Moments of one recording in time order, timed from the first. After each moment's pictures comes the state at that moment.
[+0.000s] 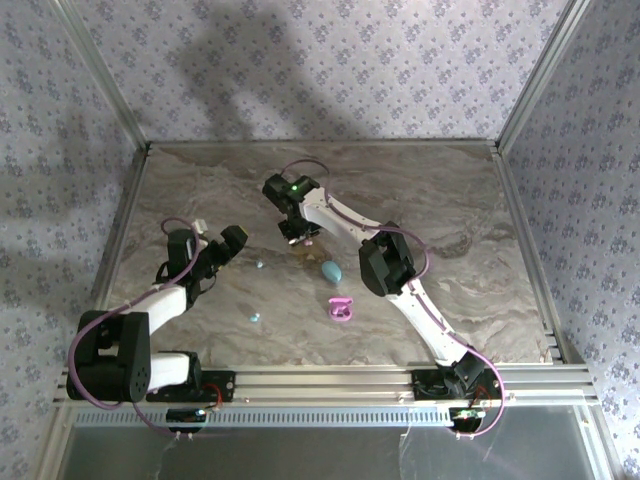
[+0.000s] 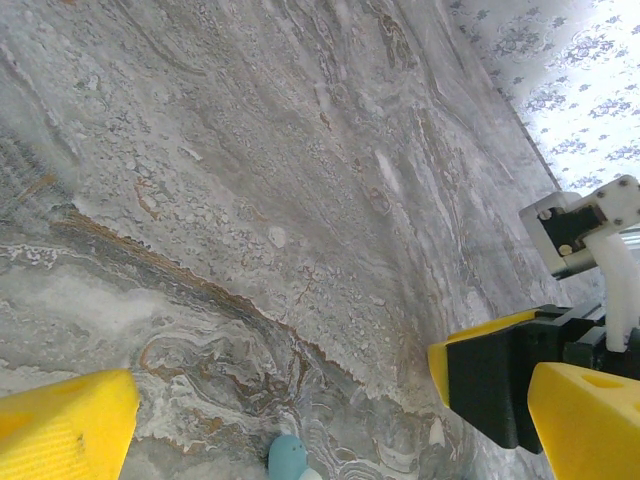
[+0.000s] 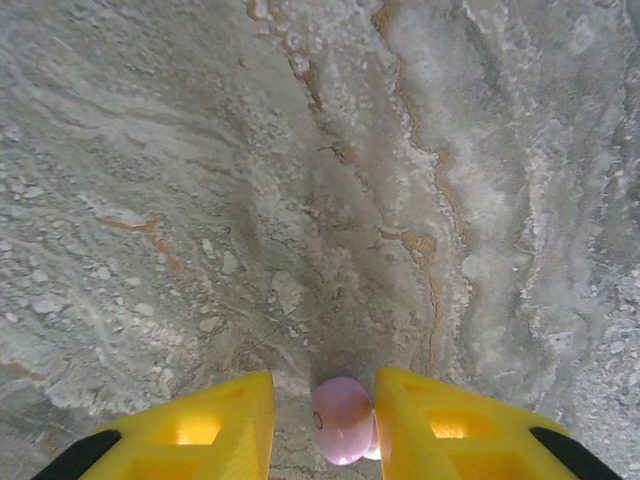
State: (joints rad) left arm -0.07 1.26 0.39 0.33 0.35 -0.84; right arm 0.79 2.59 2.45 -1.26 0.13 0.28
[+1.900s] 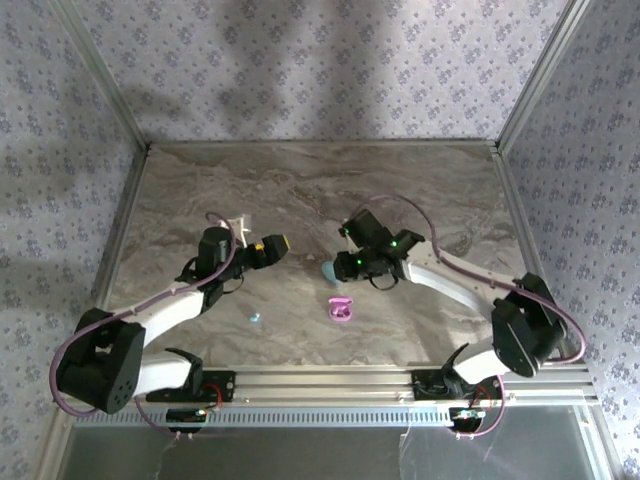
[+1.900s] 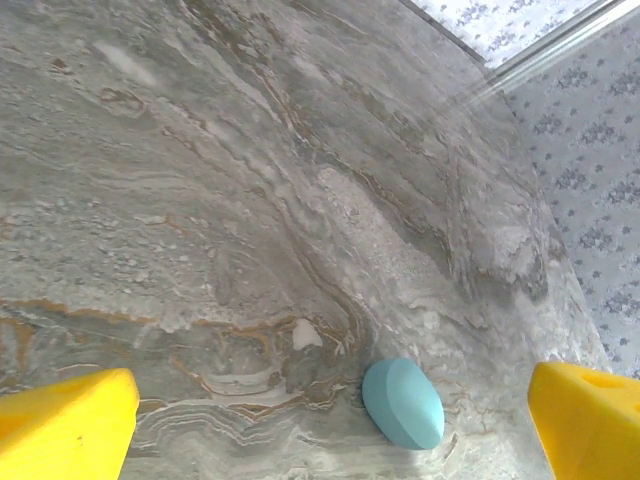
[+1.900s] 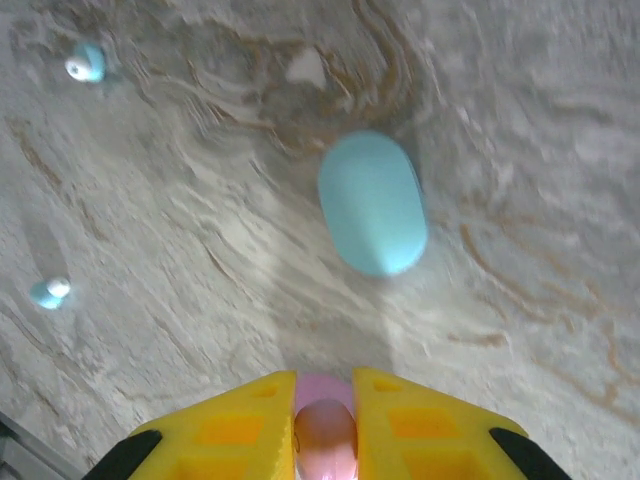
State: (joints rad) left arm -0.41 1.24 0.45 0.33 0.32 -0.69; right arm 0.74 1.43 0.98 -0.58 -0.15 0.53
